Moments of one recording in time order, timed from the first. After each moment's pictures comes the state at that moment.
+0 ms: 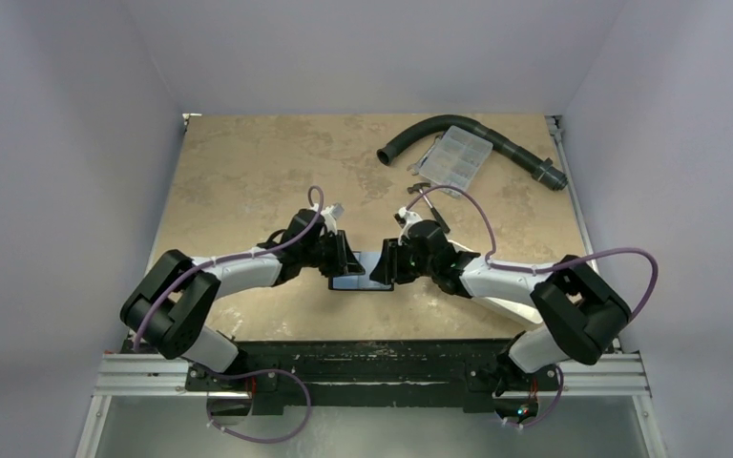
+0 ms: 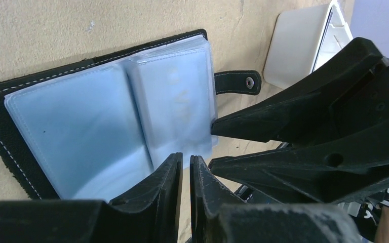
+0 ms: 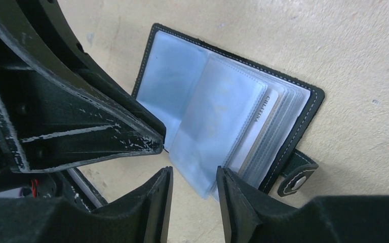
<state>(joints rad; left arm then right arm) -0.60 1.50 0.64 0.14 0.39 -0.78 0.74 1.46 0.61 0.19 -0.21 0.63</state>
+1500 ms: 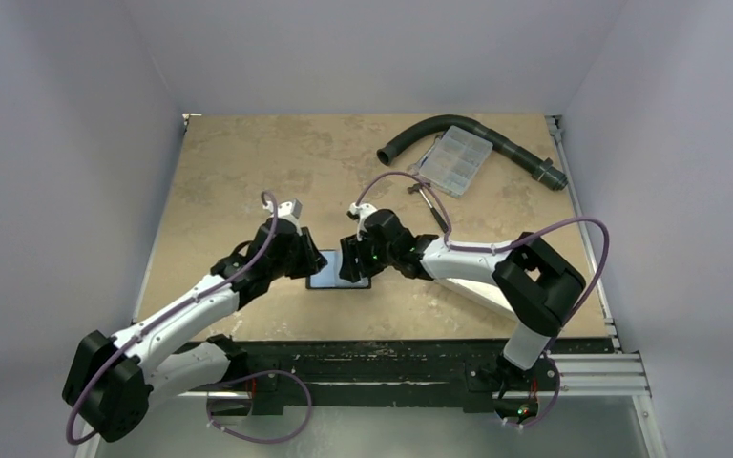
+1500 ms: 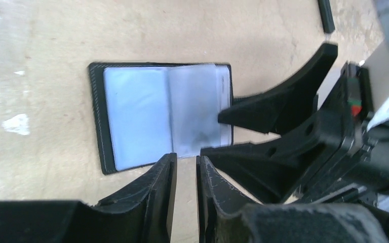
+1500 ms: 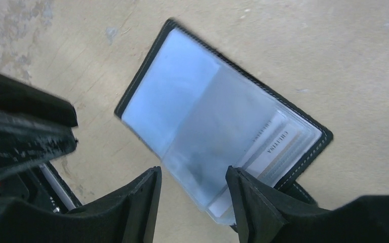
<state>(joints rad) -0.60 1.05 0.61 -0.27 -0.01 -0.72 0.86 1.71 0.93 0.06 -0.17 0.45</state>
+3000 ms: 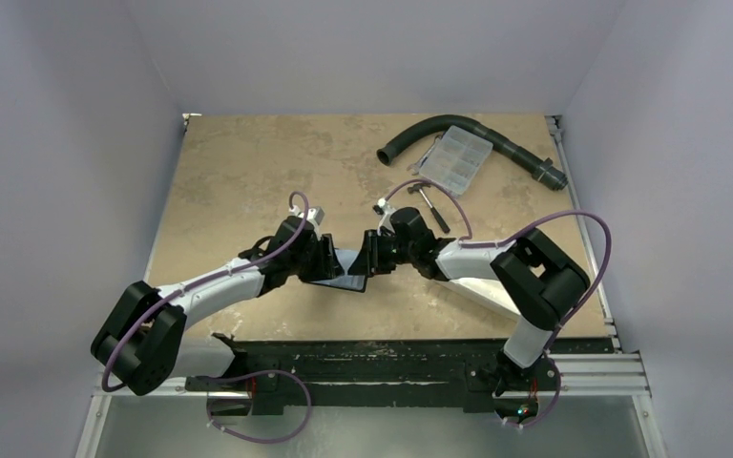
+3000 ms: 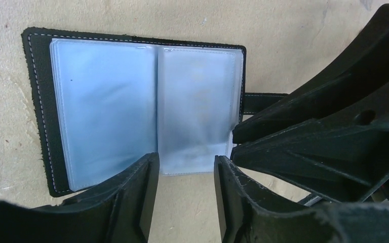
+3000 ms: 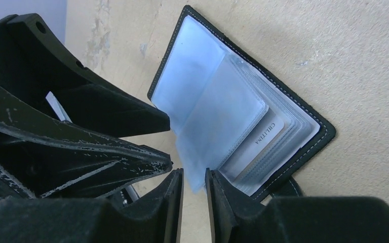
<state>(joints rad) -0.60 1.29 0.59 -0.12 0.10 -0.65 0.73 1.71 0.78 0.31 -0.42 0.72</state>
